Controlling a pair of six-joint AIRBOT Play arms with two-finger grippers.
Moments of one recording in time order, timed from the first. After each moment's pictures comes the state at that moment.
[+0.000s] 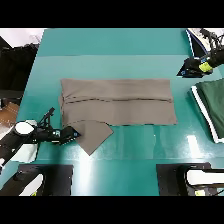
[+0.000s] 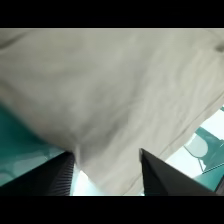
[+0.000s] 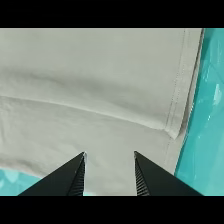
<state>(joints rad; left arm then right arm) -0.04 -0.87 0.33 0.81 -0.98 -1.50 -0.16 -1.50 1.72 -1.20 1.57 1.48</state>
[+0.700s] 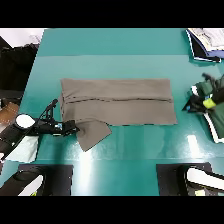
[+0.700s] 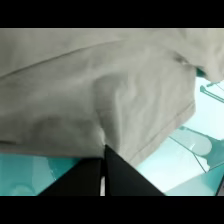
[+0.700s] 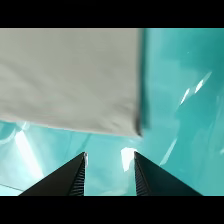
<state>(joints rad) -0.10 -0.89 0.45 0.80 -0.97 -1.47 -0.41 -1.30 1.07 -1.19 1.51 1.35</state>
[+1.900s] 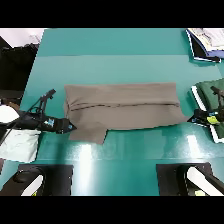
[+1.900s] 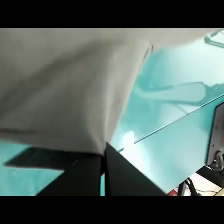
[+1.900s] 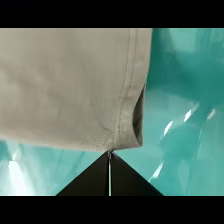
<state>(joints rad) -0.10 -0.78 0.67 0.88 -1.24 -1.46 -0.52 -1.02 0.81 -1.17 1.39 1.24</state>
